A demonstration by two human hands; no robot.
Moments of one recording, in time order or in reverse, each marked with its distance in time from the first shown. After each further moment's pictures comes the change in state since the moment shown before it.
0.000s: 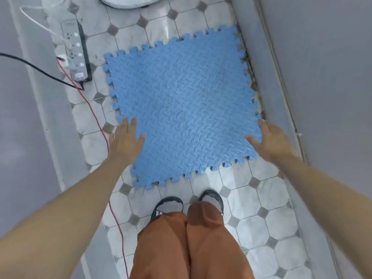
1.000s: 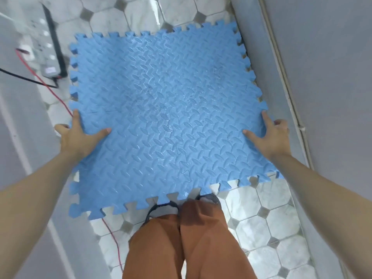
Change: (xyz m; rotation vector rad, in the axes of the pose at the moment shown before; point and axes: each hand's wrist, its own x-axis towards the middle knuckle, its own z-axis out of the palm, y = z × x) left_hand 0.038 -0.049 -0.006 -0.427 0.046 -0.427; right_hand 0.024 0.017 0.034 0.362 0.089 0.227
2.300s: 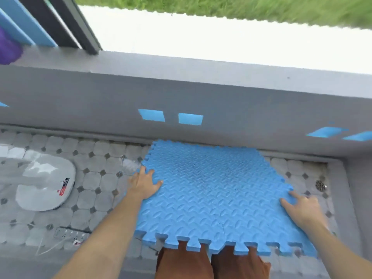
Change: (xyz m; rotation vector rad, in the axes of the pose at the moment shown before) left_hand -0.484 0.272 -0.241 1.282 -0.397 1.308; right_hand -0.747 0.041 -0.253 0.600 0.094 1.239
